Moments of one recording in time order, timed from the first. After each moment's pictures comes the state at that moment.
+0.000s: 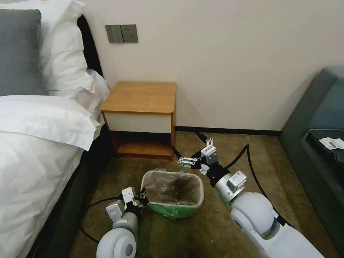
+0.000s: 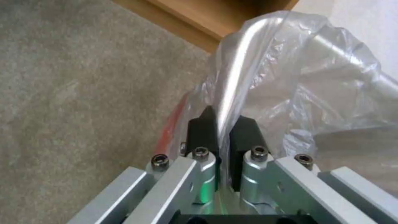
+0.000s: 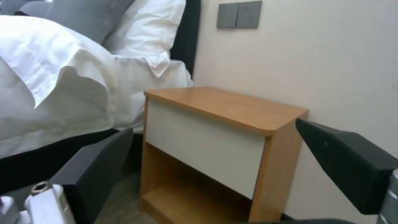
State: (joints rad) left arm 1.58 -1.48 -0.37 -2.07 -0.61 0.43 -0.37; right arm -1.20 1.06 0.09 2.12 0.23 -0.07 -0.02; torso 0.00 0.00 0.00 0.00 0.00
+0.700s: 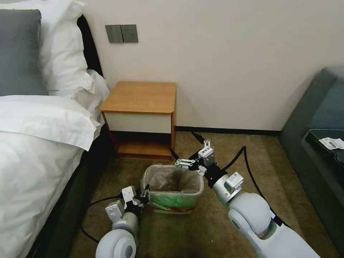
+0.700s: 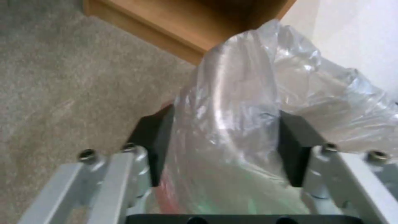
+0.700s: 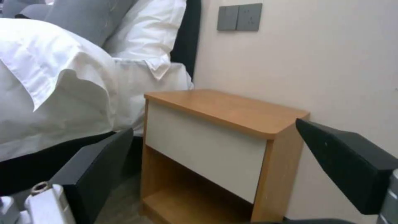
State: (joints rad) left arm 1.60 -1.48 -0.37 -2.11 -0.58 0.41 -0.34; right arm -1.19 1.07 0.09 2.11 0.23 -0.07 -0.03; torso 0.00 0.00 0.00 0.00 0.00
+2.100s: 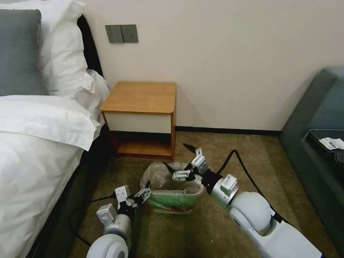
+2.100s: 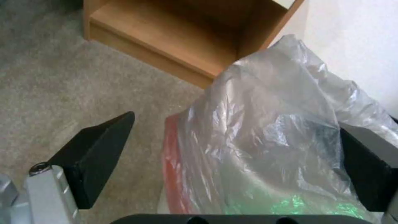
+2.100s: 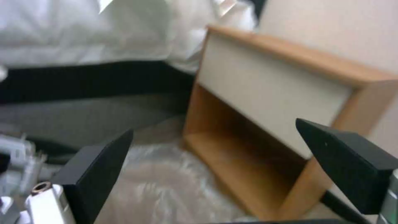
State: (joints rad) left arm 1.64 -1.45 -0.41 -2.11 -0.56 0.32 -0.24; right arm -1.09 1.00 0.00 1.96 0.17 -0.10 -0.28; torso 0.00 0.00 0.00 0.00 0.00
